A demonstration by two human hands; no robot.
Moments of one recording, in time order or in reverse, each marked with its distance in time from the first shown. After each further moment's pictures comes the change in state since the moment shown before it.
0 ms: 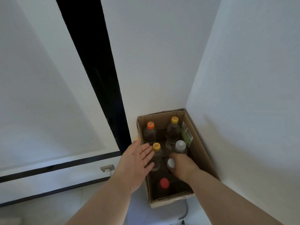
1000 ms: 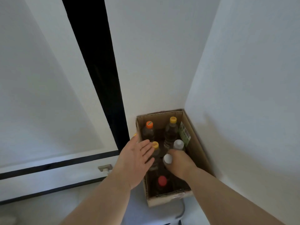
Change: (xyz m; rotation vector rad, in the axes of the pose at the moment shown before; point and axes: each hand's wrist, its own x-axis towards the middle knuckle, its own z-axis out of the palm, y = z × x) left_hand -0.013 0.001 0.012 -0.027 -0.055 0.033; right_hand -0.009 -0.011 -0.006 -0.063 0.063 -0.027
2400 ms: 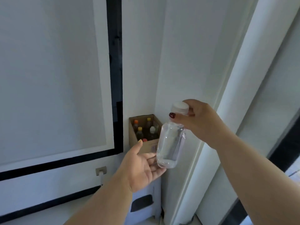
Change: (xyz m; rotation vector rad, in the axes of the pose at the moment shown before) left_hand -0.408 -0.173 -0.029 -0.008 -0.380 -0.101; right_hand -0.575 -0.125 -0.084 0.484 0.760 -0.296
